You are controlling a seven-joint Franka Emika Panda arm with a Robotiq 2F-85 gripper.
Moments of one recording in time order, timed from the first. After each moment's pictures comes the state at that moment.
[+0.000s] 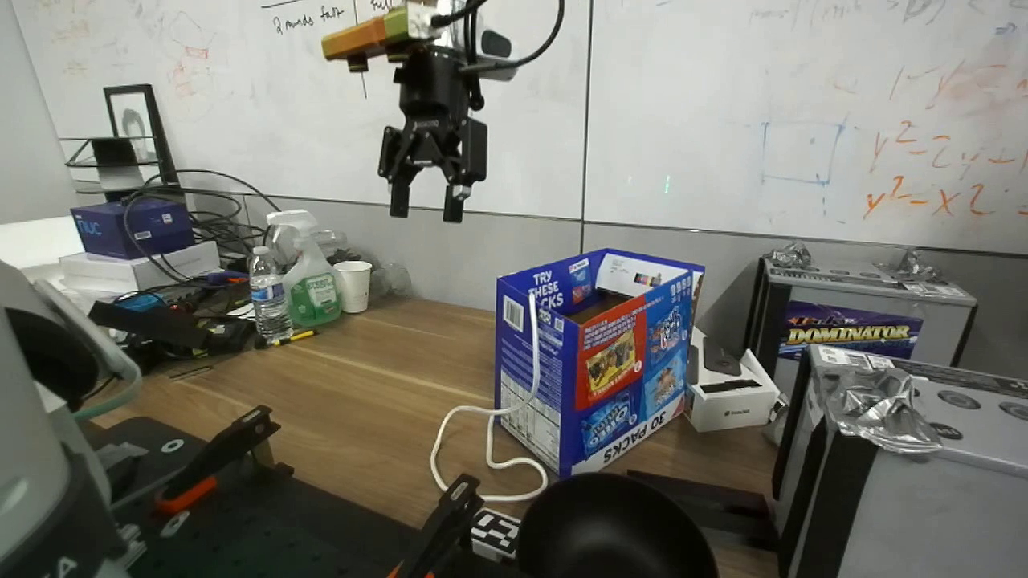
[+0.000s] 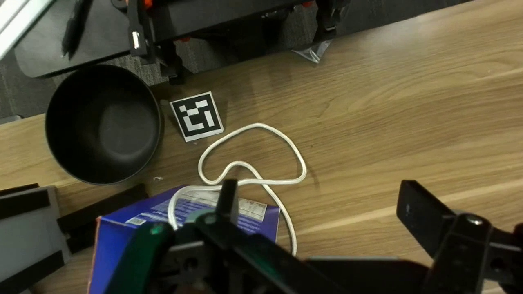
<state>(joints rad) 0.04 -0.14 0.06 -2.46 0.02 2.07 0.31</state>
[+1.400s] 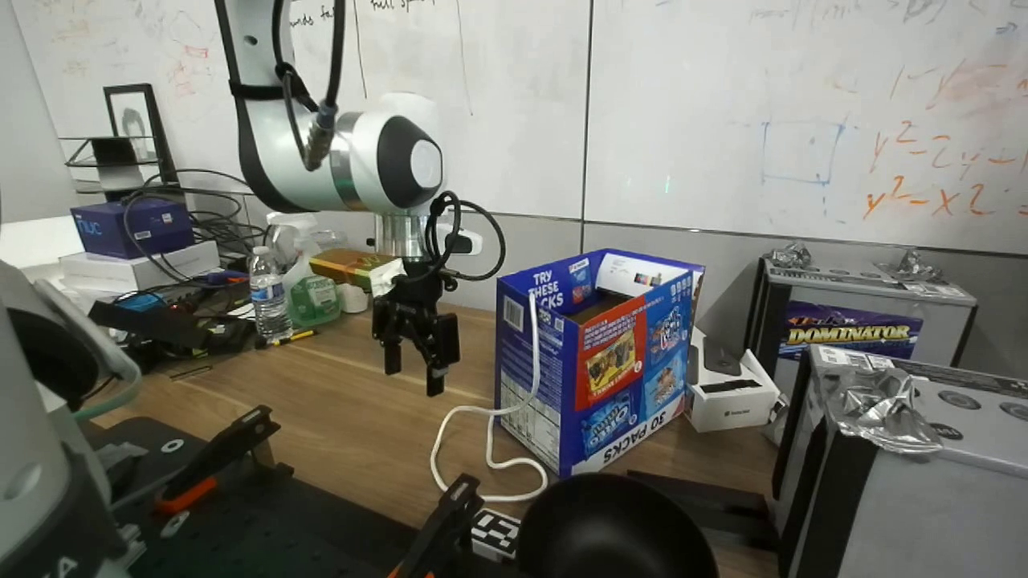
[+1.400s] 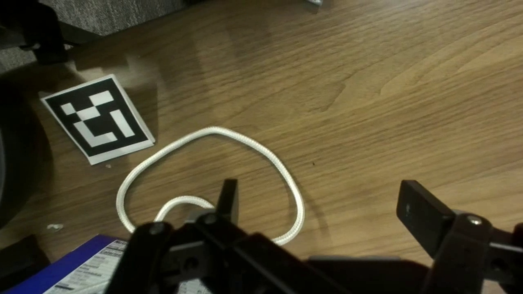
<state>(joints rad) 0.17 0.36 0.02 -2.58 -0.07 2.78 0.53</state>
